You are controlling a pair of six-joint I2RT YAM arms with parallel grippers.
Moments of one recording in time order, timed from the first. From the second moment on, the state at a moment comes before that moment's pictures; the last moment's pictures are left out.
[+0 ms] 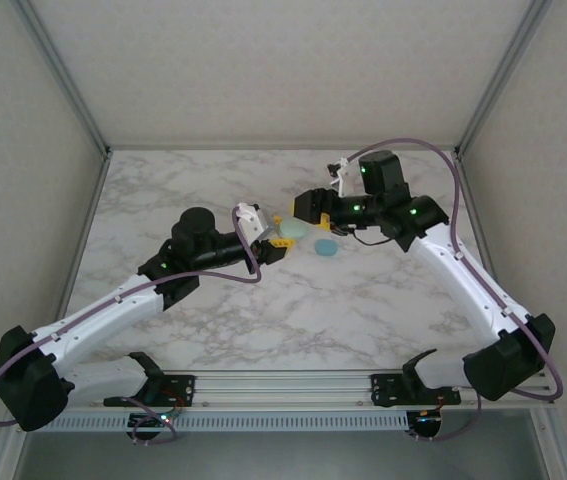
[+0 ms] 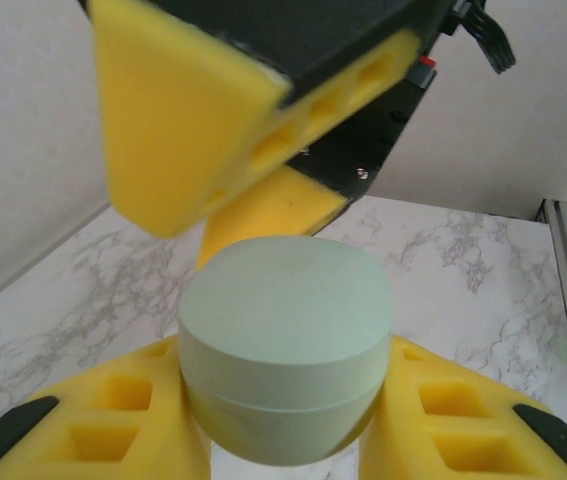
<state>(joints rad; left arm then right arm) -0.74 1.15 0.84 0.15 0.45 0.15 0.53 1.33 1.36 -0.66 -0.67 0.66</state>
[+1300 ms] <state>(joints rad) -0.74 1.16 0.86 0.22 0.44 0.10 0.46 1.26 1.05 -0.08 -1.09 1.06</state>
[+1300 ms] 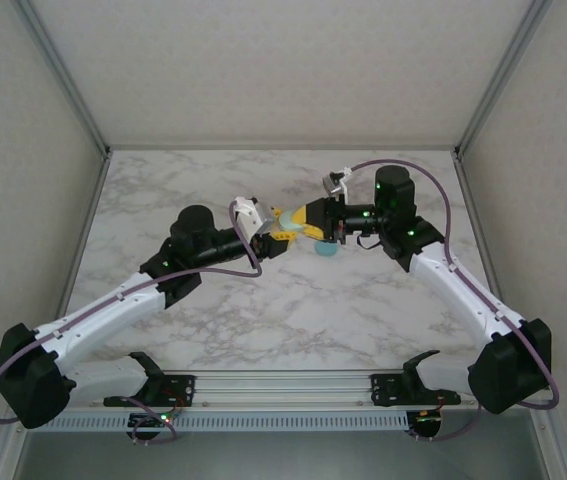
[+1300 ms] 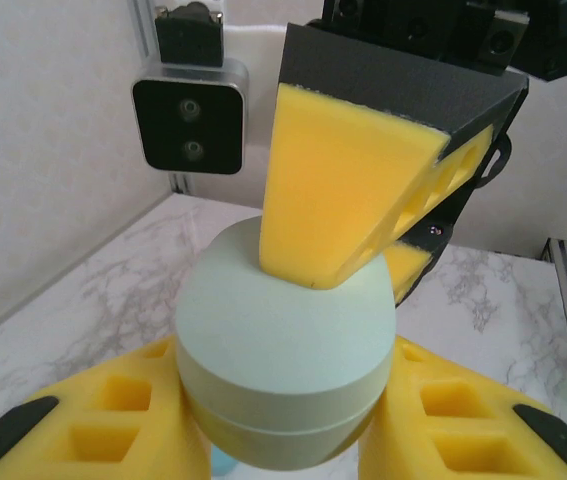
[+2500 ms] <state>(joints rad) -0.74 1.00 0.80 0.15 0.06 0.07 0.52 1.69 0.71 0.16 -0.60 1.03</state>
